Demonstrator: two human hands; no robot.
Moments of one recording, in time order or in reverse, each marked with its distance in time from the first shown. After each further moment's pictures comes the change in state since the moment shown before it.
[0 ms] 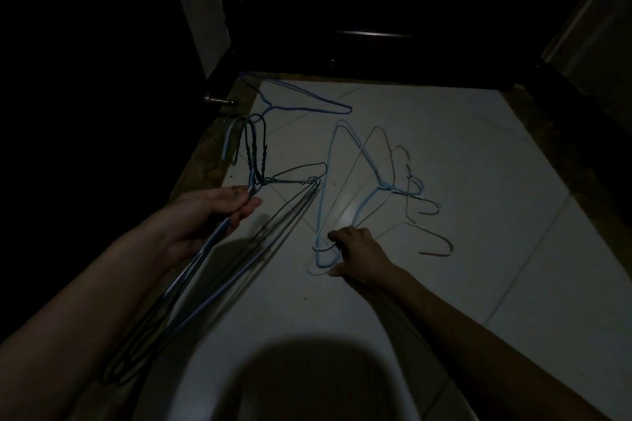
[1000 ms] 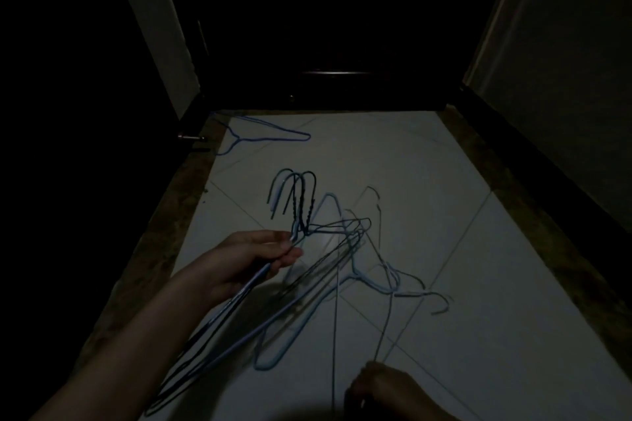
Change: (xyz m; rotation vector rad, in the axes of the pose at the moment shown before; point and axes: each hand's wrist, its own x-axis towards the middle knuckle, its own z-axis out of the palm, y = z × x) left_hand -0.070 -0.045 0.090 0.189 -0.206 -0.046; right_hand -0.230 0.010 0.016 0.065 -0.232 -0.078
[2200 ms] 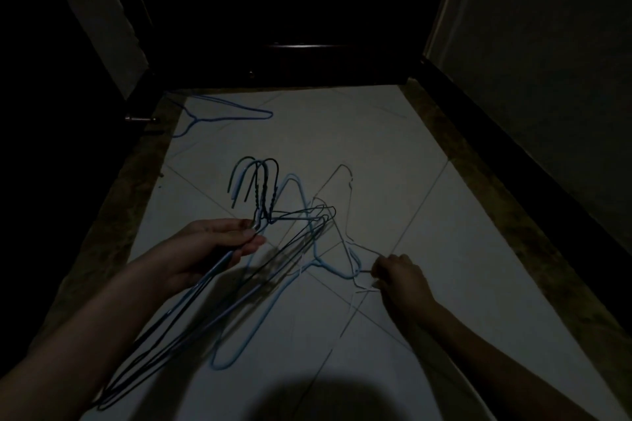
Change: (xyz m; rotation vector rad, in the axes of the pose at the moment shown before) left_hand 0.005 -0.013 0.009 0.103 0.004 -0.047; right_hand 0.015 0.103 -0.044 -0.149 0.546 0.431
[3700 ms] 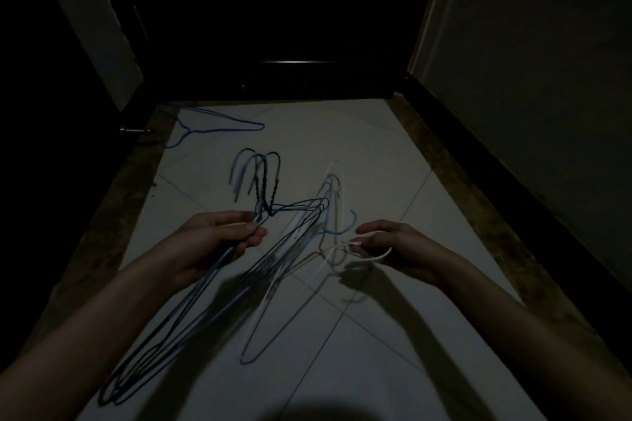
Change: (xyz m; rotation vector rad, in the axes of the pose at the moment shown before) left_hand -0.016 0.013 0.025 -0.027 0.015 0.129; right_hand -0.012 -0.048 -0.133 1.407 -0.374 0.303
